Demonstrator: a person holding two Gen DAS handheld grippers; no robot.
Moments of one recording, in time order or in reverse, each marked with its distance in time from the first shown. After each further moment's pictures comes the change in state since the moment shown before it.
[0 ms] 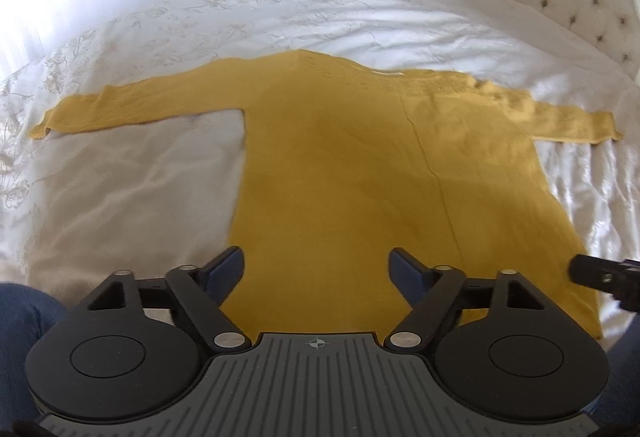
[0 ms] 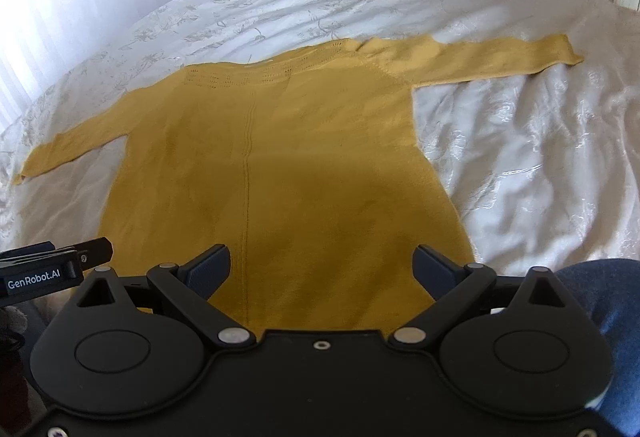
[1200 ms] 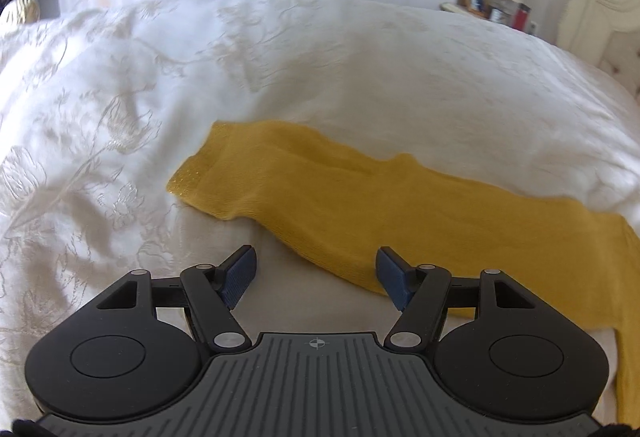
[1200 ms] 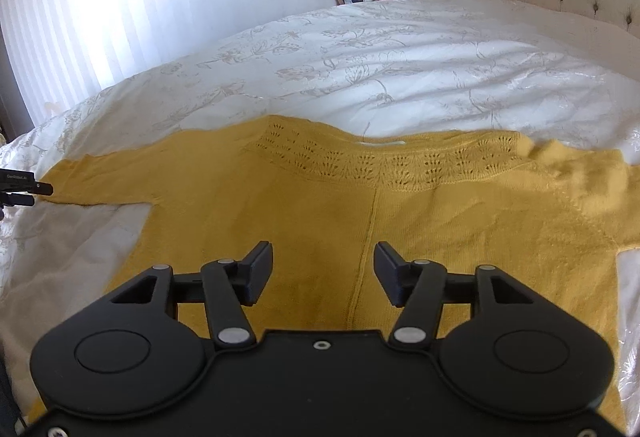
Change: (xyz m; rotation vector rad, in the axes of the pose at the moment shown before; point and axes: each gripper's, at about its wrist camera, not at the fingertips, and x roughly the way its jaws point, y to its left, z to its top) left arm 0.152 0.333 0.100 -0.392 -0.072 0.205; right arm 0.163 0.078 0.092 -0.245 -0.164 0.227
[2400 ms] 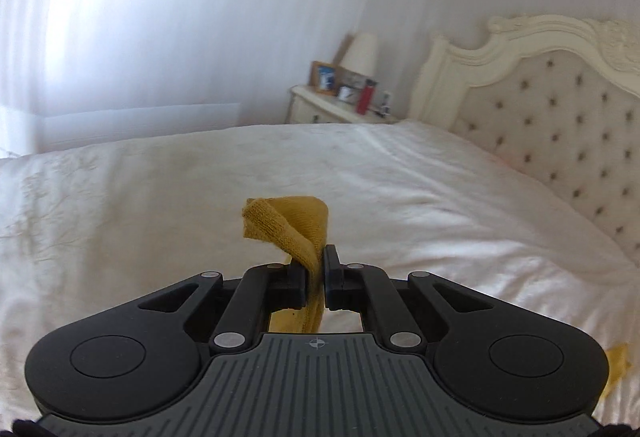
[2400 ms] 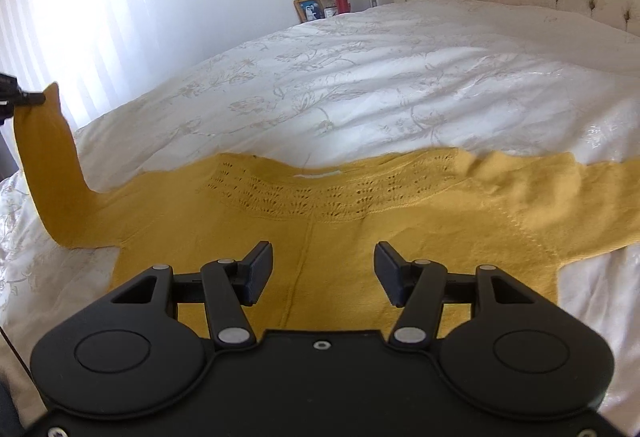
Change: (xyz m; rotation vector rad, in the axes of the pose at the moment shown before) left arm -0.116 -0.225 0.082 0.142 -0.233 -0.379; right arm -0.030 -0.048 0.022 0.095 -0.038 -0.065
